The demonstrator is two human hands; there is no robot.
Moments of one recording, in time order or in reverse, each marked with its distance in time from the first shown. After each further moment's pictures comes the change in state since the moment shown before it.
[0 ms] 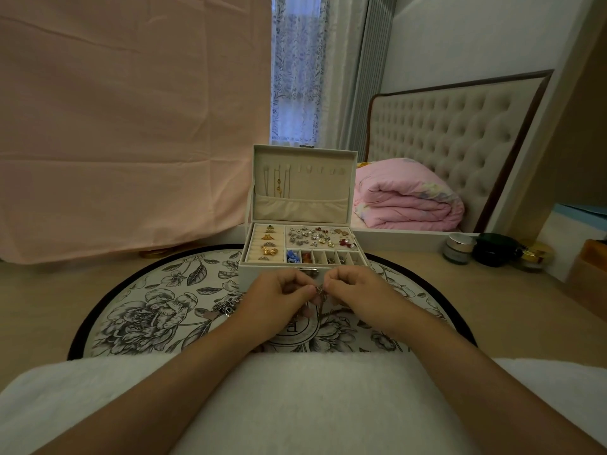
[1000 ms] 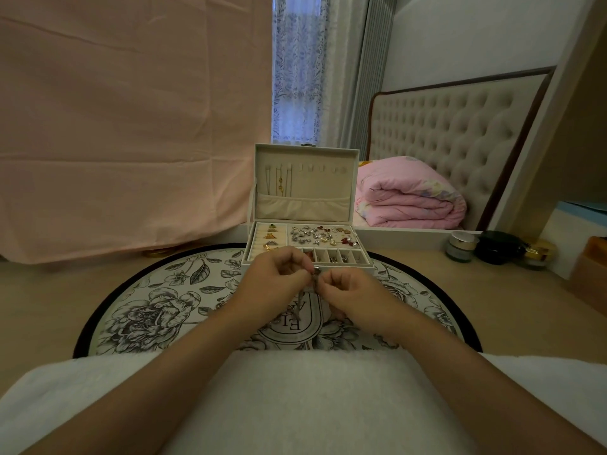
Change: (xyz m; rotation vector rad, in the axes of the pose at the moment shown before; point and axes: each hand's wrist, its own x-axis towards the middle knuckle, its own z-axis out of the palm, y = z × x) left_hand -0.002 0.028 -0.011 0.036 0.130 0.050; right_hand -0.002 -0.003 0.013 0.113 -0.078 -0.031
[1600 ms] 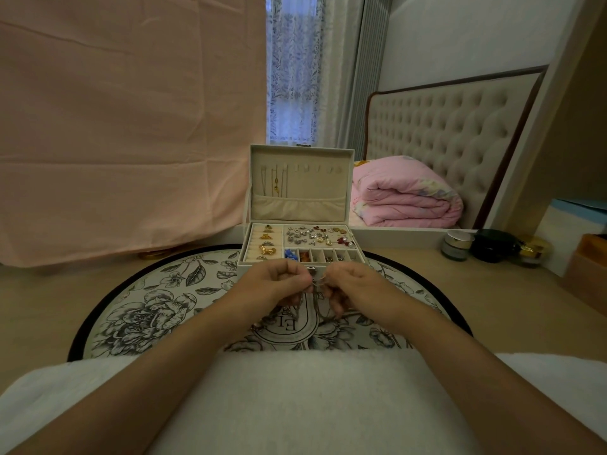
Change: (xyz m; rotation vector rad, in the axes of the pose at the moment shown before) left_hand 0.000 -0.008 -0.007 -0.208 -0.258 -0.159; right_hand 0.003 -0.001 -0.016 -0.015 -0.011 0.057
